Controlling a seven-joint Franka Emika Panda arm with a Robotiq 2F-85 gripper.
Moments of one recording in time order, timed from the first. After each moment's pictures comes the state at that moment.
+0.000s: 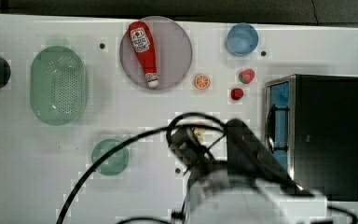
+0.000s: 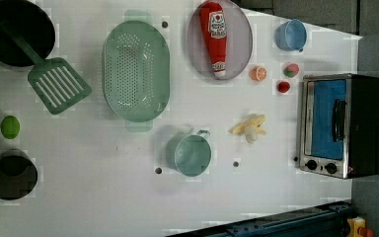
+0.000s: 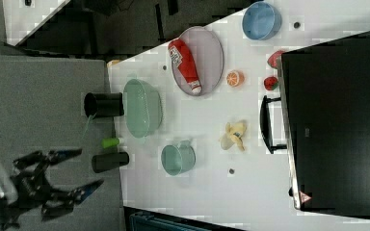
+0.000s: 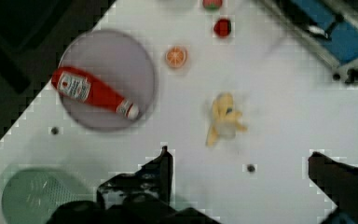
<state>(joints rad) -0.01 -0.46 -0.05 -1.98 -0.02 0.13 0.02</state>
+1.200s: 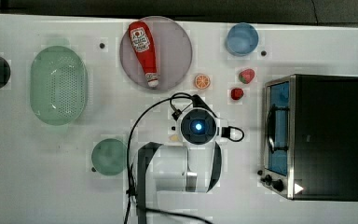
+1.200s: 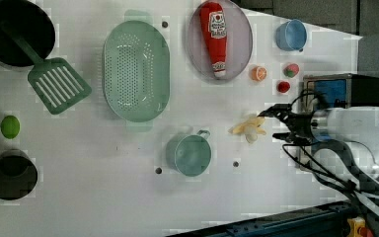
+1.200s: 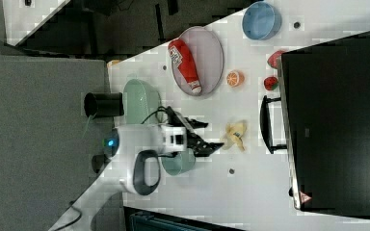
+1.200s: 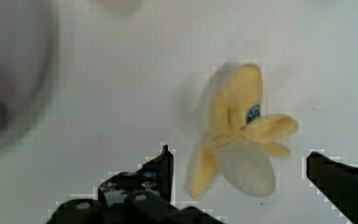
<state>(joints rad) 0.00 0.18 -0.05 -2.44 0.00 0.99 0.02</state>
